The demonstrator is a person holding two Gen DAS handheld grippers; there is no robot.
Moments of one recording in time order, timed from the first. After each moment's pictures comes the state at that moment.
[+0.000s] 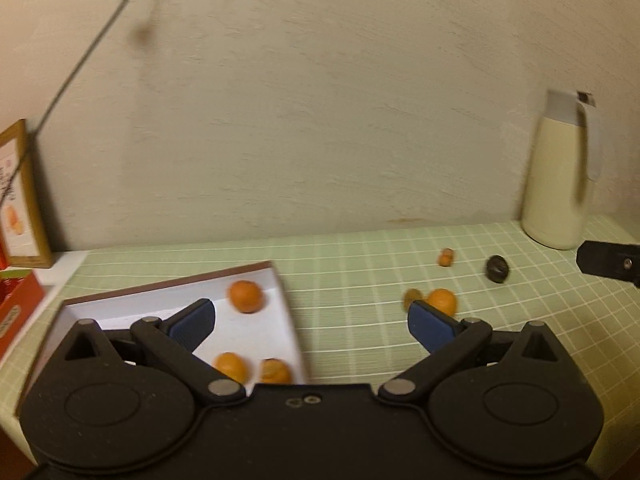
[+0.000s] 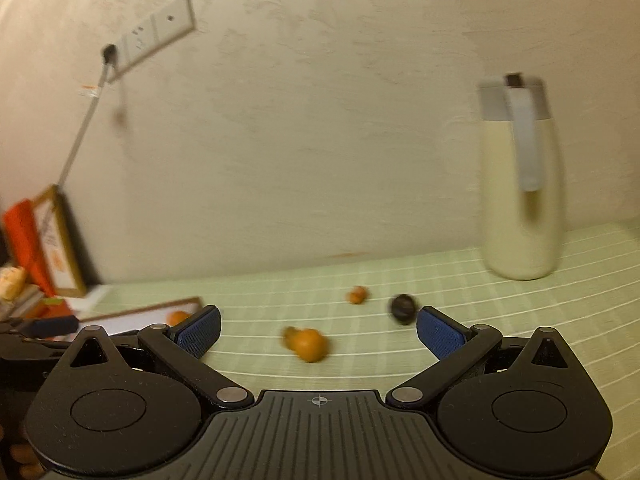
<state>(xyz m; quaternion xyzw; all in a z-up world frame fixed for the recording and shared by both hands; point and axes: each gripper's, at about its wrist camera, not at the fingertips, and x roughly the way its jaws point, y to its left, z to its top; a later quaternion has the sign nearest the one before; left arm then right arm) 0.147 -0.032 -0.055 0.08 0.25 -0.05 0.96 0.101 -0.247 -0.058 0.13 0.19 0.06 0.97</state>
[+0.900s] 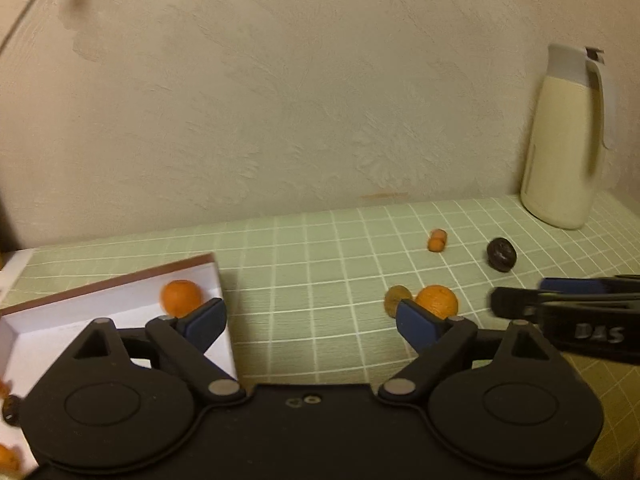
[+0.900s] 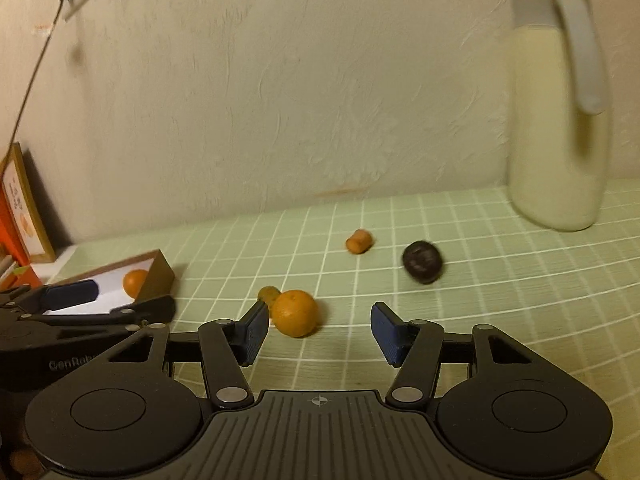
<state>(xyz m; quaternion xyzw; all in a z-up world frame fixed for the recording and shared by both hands) 0.219 -0.061 -0.097 0.09 0.28 -0.09 0.95 0.192 -0.221 -0.114 0.13 0.28 0.06 0.95</state>
